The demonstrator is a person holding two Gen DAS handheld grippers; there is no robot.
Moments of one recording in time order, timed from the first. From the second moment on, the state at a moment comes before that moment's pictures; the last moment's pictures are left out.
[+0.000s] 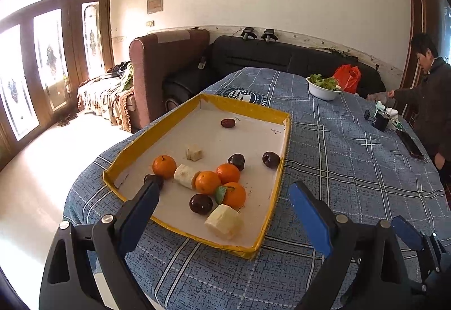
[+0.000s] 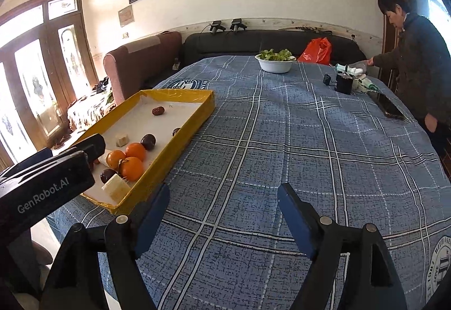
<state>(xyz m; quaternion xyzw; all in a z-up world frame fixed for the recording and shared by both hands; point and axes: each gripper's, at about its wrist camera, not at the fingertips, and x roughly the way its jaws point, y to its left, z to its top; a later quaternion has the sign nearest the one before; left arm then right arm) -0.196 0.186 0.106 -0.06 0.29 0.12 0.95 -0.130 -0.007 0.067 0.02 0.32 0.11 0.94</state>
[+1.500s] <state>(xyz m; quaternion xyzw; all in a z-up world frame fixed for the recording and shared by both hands) -0.212 0.171 0.100 -0.06 0.28 0.11 0.95 -0.159 -0.001 0.073 -0.01 0.28 0.10 0.95</state>
